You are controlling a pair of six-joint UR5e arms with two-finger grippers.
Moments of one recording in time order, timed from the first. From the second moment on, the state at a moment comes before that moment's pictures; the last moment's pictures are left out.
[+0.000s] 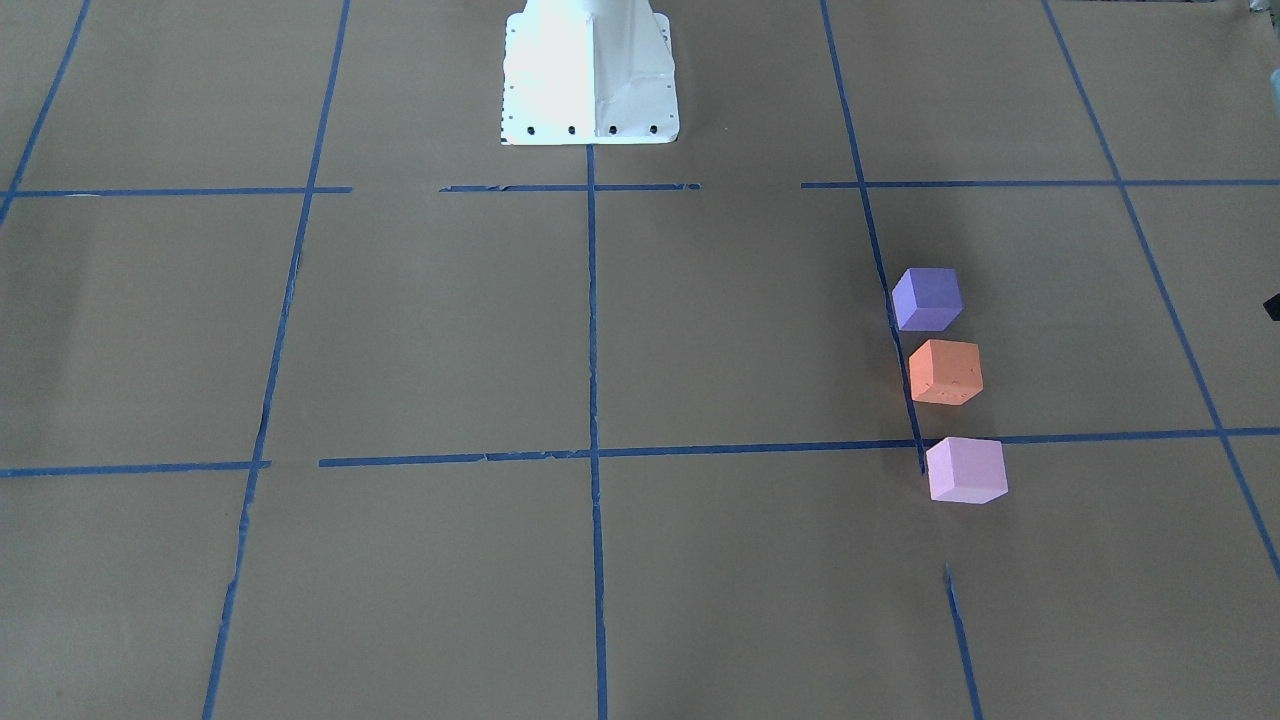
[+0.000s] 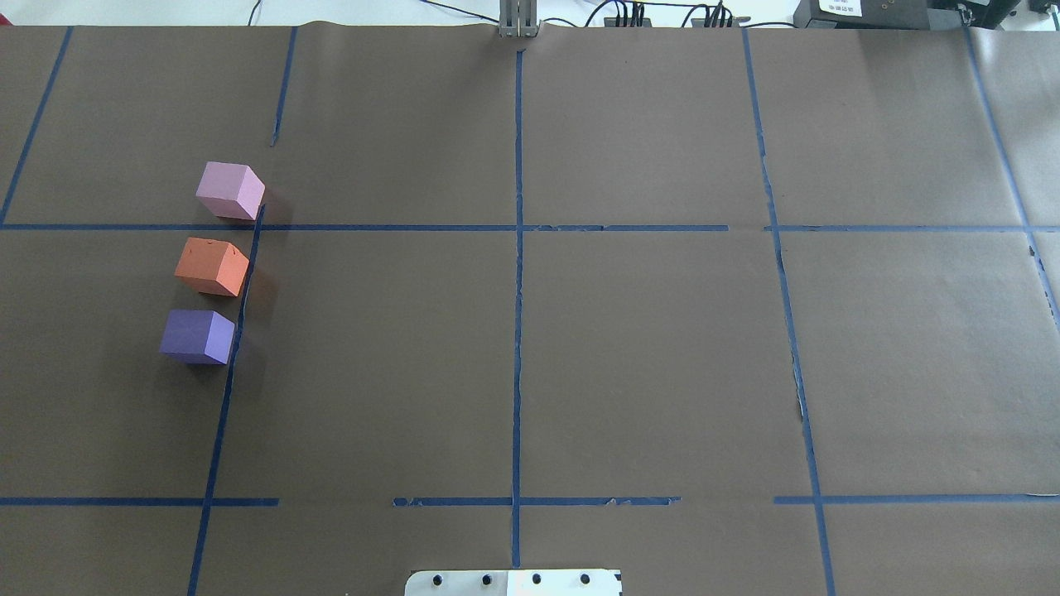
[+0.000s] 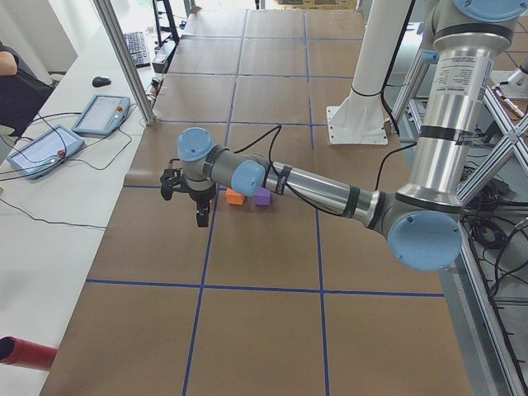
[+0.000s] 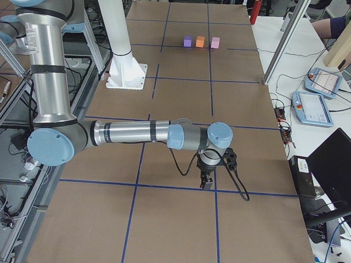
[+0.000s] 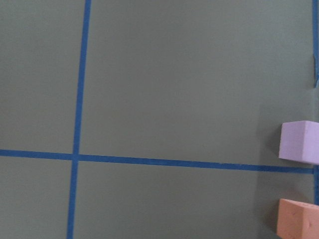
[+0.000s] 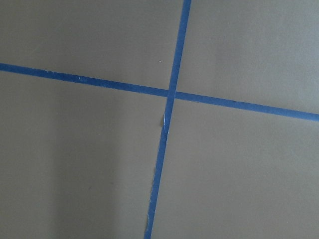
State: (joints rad) left arm -1.48 -1.64 -1.65 -1.68 -2.40 -0.23; right arm 1.52 -1.51 1.59 -1.72 2.29 -0.16
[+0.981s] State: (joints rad) left arm -1.58 -1.54 -1.62 -1.68 -2.40 -0.02; right arm 1.52 -1.51 1.59 -1.72 2.29 -0.16
